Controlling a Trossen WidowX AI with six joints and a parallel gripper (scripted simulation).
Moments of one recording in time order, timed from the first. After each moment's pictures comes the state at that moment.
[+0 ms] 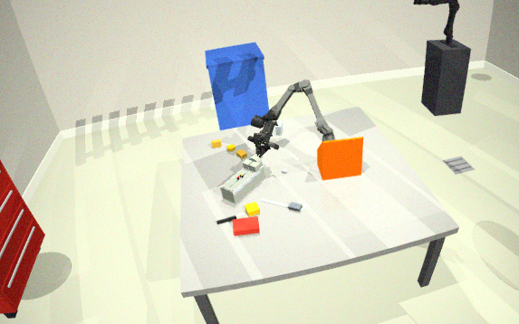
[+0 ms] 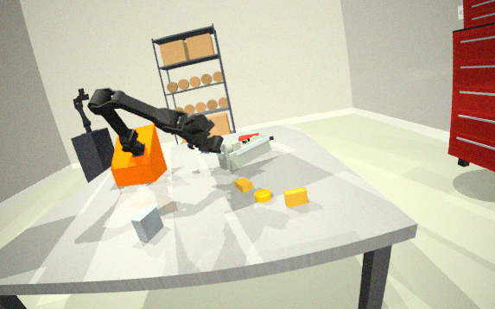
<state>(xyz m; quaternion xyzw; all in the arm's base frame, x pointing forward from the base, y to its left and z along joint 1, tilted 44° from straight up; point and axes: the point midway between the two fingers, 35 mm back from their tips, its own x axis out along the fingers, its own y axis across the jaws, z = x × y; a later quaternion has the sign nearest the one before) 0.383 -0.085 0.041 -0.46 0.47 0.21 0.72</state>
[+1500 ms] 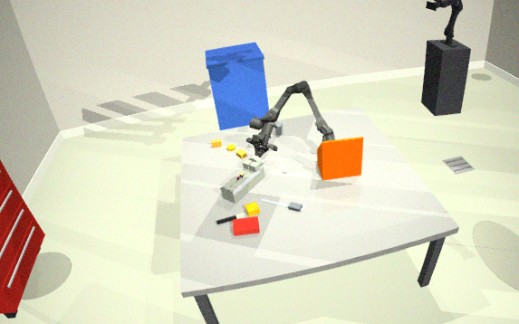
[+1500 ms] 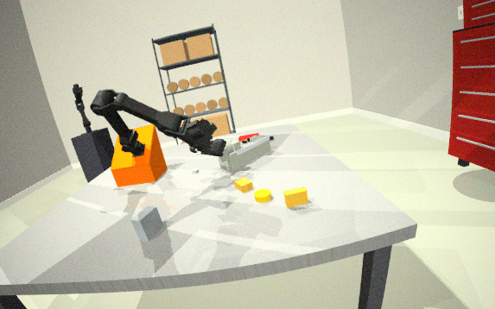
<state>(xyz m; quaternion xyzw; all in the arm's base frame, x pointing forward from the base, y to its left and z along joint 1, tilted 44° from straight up) 0.391 -0.100 0.037 -0.46 0.46 0.22 0.72</state>
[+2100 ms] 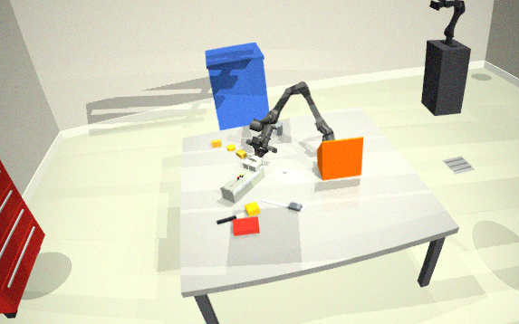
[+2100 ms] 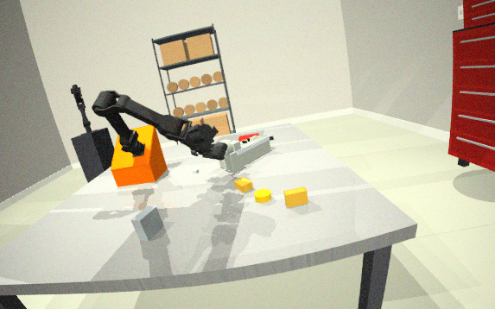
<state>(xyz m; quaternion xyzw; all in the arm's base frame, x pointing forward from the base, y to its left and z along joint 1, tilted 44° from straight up) 0.394 -0.111 0.029 -0.46 0.46 0.22 0.72</state>
